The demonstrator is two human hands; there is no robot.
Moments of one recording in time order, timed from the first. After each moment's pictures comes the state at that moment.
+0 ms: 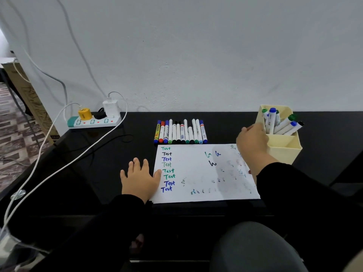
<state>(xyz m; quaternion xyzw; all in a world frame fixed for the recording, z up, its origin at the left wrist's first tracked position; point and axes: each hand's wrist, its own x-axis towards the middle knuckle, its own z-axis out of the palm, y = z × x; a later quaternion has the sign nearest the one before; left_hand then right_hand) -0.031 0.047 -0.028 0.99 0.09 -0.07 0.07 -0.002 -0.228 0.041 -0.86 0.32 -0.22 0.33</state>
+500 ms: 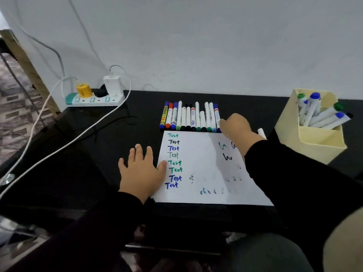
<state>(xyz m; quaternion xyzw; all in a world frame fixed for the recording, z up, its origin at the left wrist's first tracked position) -0.026 0.047 -0.030 0.99 0.08 -0.06 0.07 0.074 -0.179 0.014 -0.94 0.22 -0.01 0.28</state>
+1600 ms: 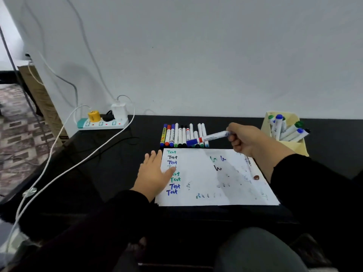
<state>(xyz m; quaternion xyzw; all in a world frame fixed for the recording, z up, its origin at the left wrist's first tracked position) -0.041 0.037 0.010 0.97 0.01 -0.04 0.24 -0.005 -0.206 0.081 -0.72 0.20 0.03 0.66</state>
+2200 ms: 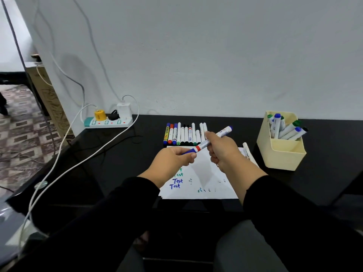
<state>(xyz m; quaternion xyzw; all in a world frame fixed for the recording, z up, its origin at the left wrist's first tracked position) -0.073 0.012 0.060 0.83 -0.04 -0.09 0.56 -0.056 -0.131 0.071 -0.68 0.18 -0.01 0.71</state>
